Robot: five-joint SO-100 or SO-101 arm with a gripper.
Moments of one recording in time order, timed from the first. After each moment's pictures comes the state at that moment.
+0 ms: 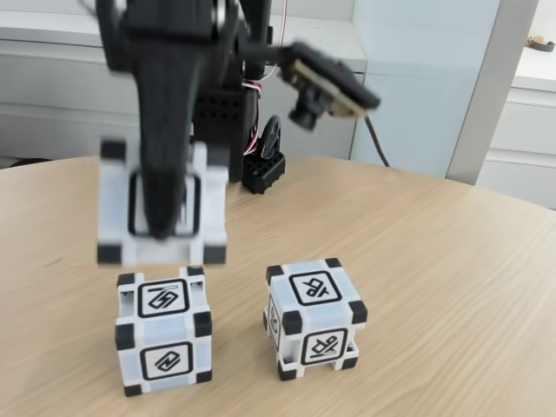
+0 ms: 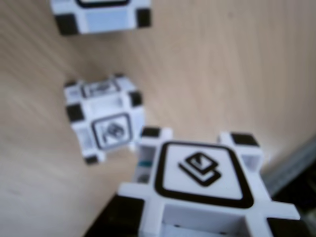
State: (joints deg) arm 7.1 117.0 117.4 72.4 -11.8
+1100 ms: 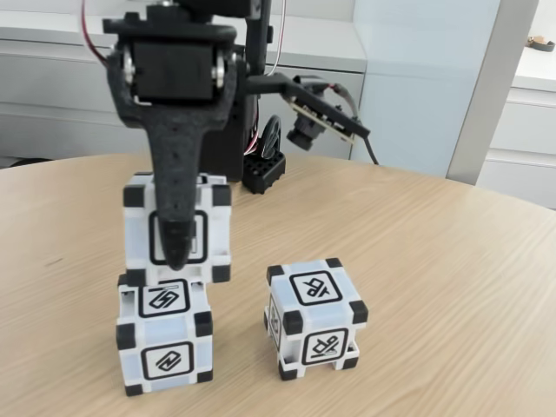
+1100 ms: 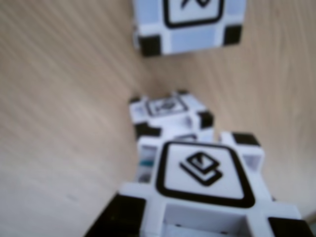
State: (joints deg) arm 8.3 112.9 117.4 80.3 -10.1
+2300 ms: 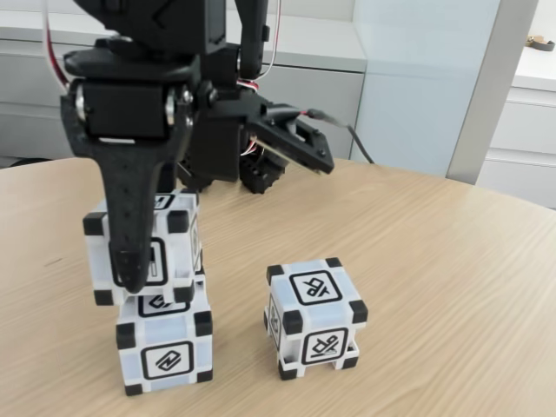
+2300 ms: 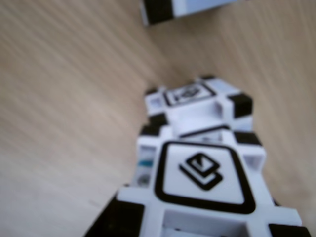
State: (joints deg) arm 11.8 104.8 116.6 80.4 -7.5
